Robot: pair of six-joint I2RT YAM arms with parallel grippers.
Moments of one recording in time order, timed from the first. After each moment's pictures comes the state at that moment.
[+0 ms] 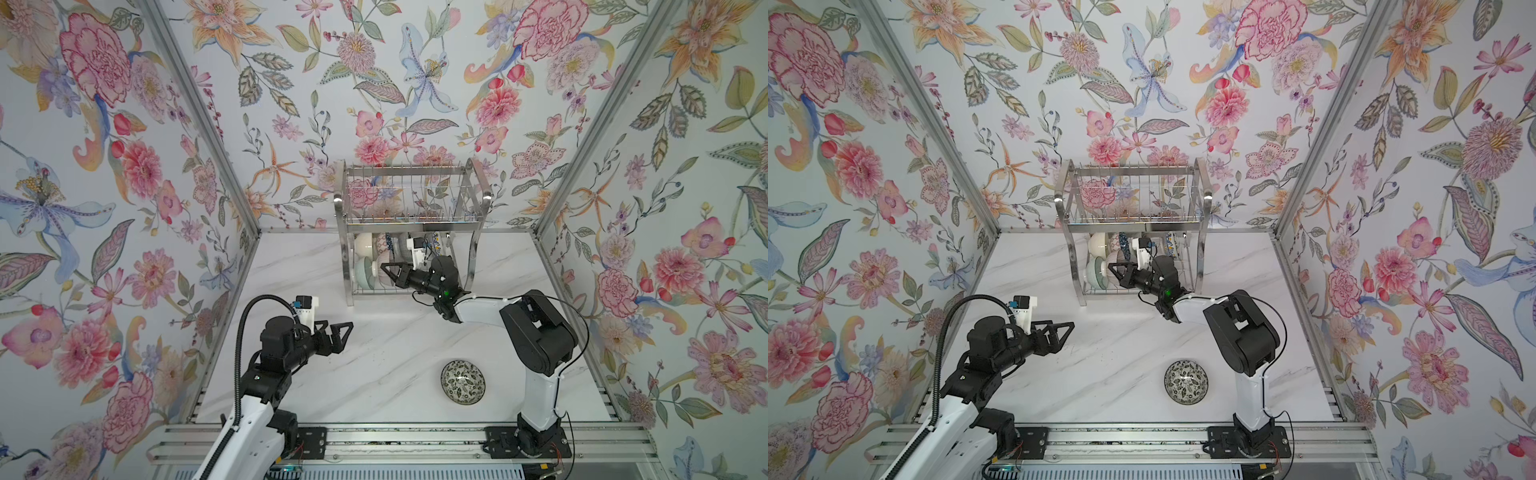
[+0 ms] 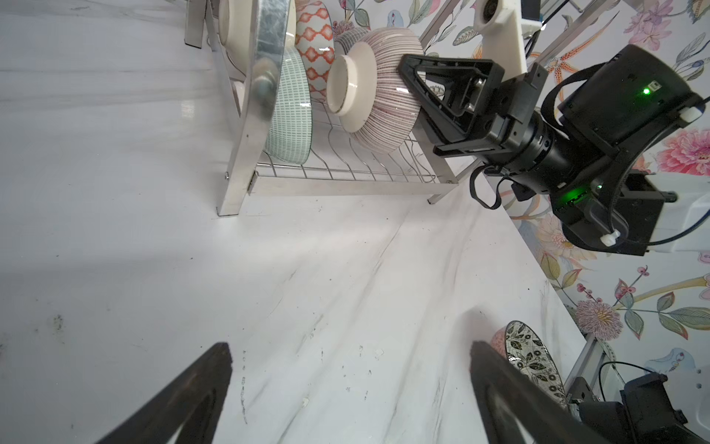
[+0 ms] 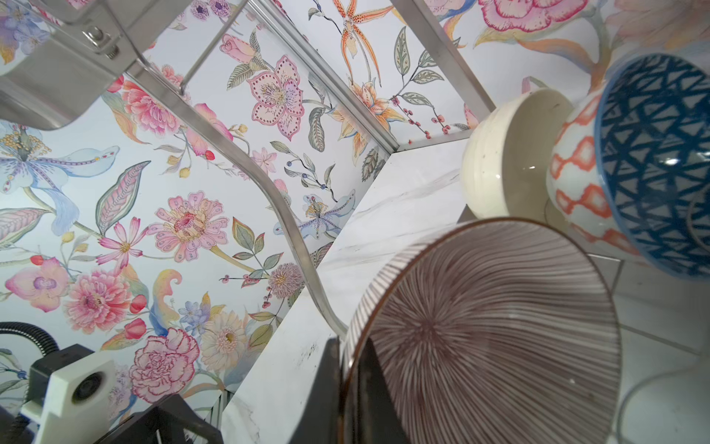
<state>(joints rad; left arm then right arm) -0.22 0.64 0.40 -0.20 0.45 -0.39 0.60 1.96 1.11 0.81 -0.48 0.78</state>
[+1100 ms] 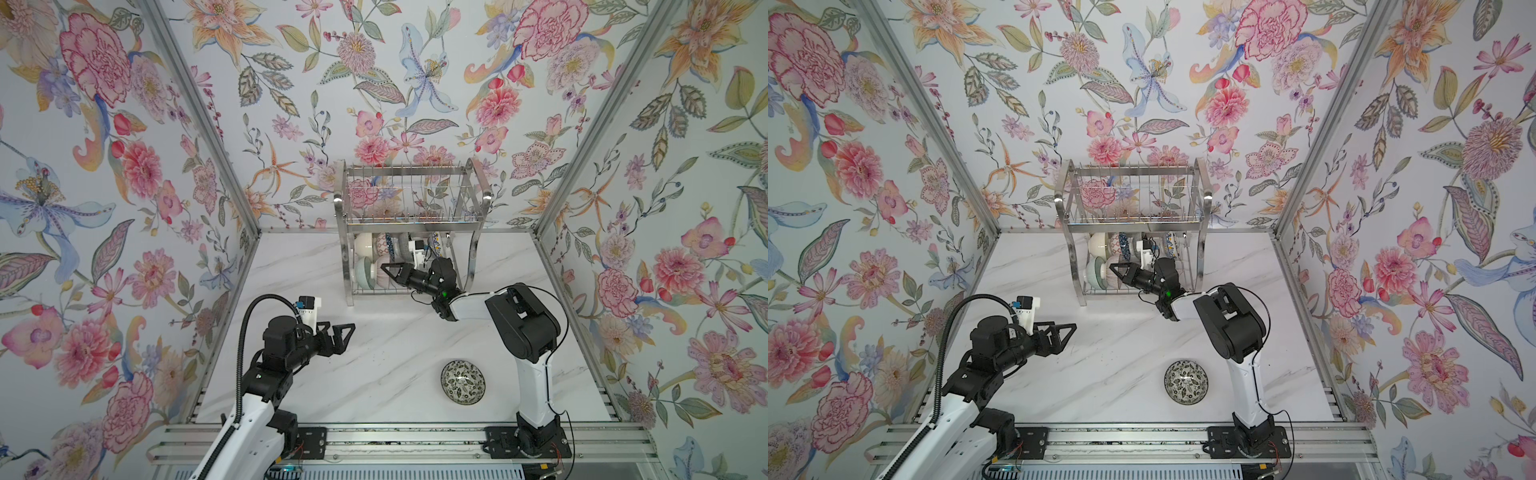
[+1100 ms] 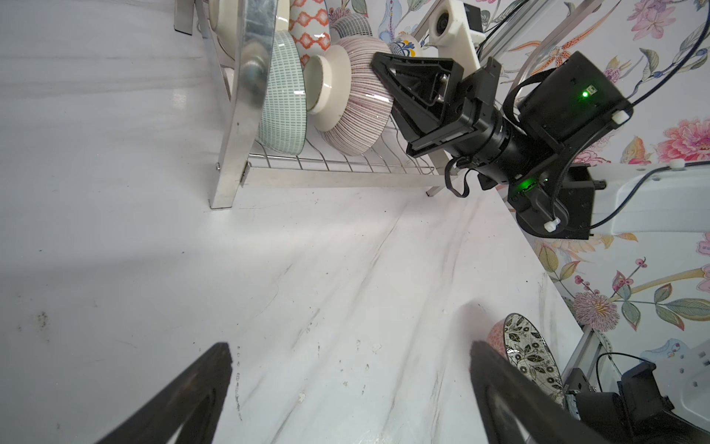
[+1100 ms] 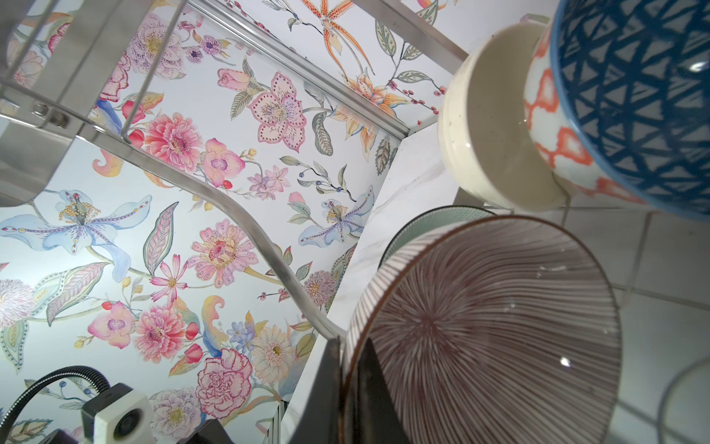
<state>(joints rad) -0.24 0.65 0.40 -0.20 0.44 -0.39 0.56 2.10 1.15 0.95 -0.57 1.04</state>
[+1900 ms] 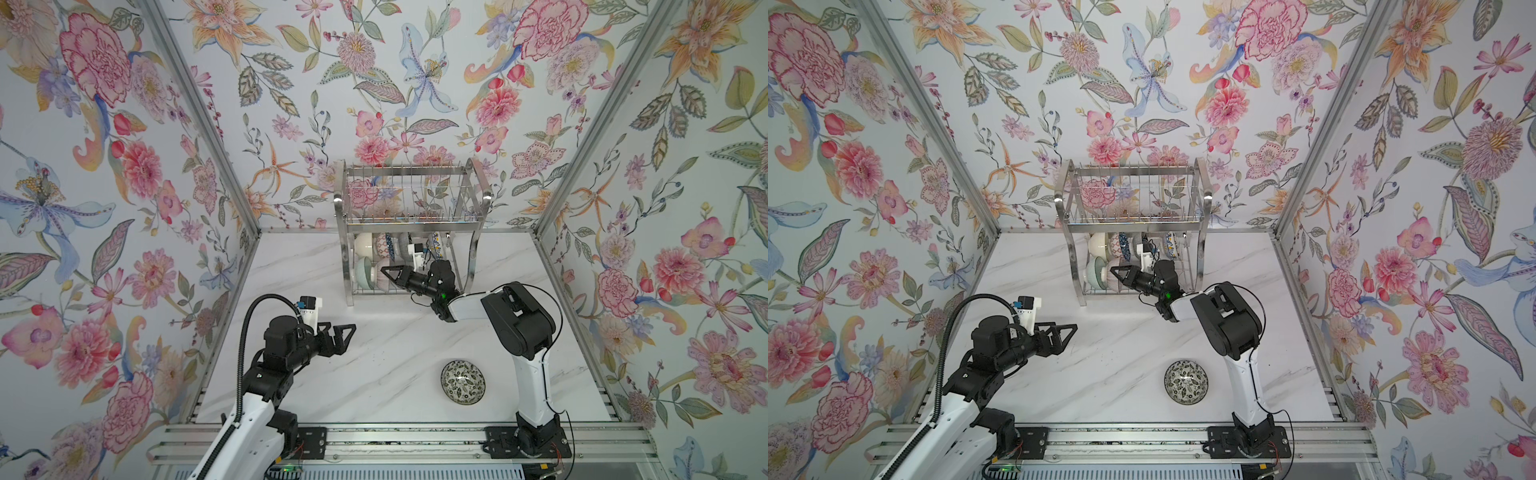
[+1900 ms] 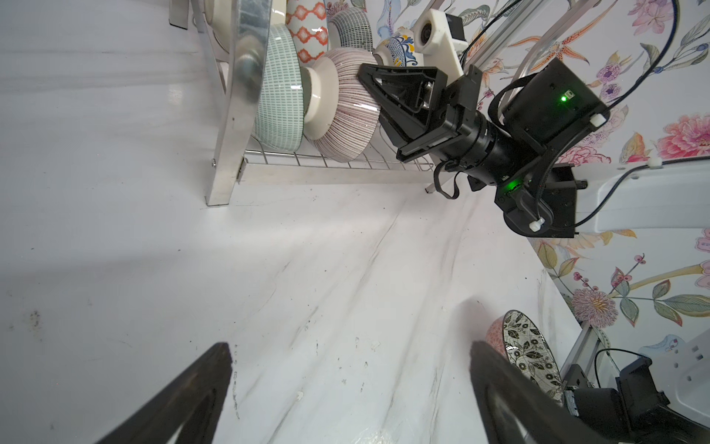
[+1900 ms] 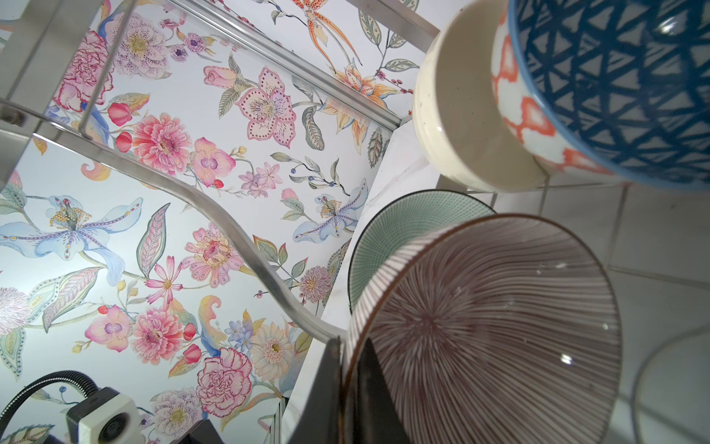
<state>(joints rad) -0.25 0.66 0.40 -0.20 0.44 -0.39 0.56 2.14 1.15 0.97 -0.57 1.06</state>
